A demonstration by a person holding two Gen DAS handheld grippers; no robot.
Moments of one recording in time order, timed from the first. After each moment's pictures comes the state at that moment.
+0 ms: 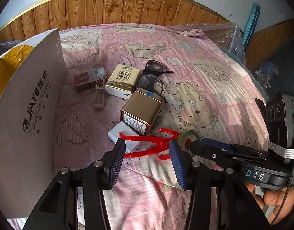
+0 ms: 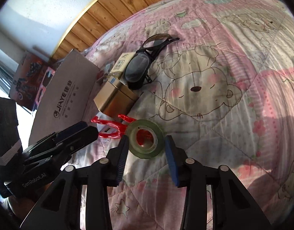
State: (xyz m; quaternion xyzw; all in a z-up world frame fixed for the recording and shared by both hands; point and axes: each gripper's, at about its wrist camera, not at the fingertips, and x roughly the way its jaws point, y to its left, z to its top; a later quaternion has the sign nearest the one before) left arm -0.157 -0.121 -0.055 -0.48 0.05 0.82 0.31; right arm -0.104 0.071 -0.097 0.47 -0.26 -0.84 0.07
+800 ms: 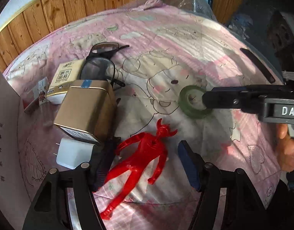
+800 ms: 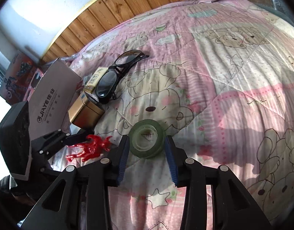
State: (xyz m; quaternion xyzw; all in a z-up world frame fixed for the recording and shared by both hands) left arm -0.149 -0.062 -0.101 -0.46 0.20 0.76 0.41; right arm -0.101 0.117 -0.096 0.45 -0.23 -0.86 0.04
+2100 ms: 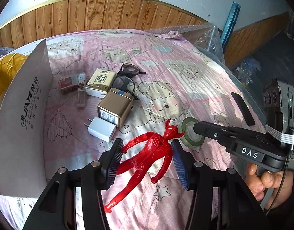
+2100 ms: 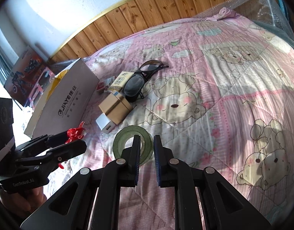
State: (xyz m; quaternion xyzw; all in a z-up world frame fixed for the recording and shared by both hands) left arm -0.117 -0.129 -0.019 -0.46 0.04 0.81 0.37; right arm -0.050 0.074 -0.039 0.42 -0.20 -0.89 0.03
